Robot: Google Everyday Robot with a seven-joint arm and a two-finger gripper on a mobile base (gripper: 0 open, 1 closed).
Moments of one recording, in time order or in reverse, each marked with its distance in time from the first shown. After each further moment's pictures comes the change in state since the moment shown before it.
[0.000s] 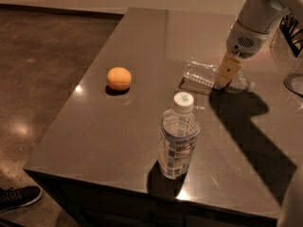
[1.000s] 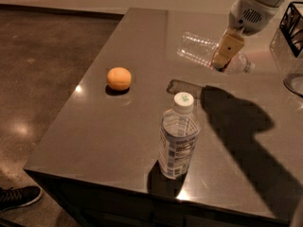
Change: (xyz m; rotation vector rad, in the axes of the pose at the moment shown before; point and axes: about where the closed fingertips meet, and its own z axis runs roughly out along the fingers) arm -0.032 0.016 -0.065 0.068 -0.103 -0.051
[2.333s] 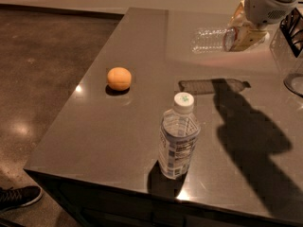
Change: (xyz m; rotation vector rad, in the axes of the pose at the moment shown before) arm 0.014 -0.049 -0.032 0.317 0.051 -0.528
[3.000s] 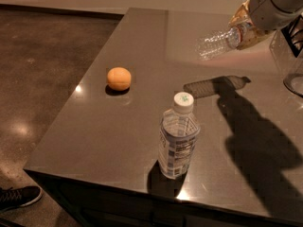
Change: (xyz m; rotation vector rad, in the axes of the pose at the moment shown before) arm 0.008 -0.008 -0.003 0.156 0.034 -0.308
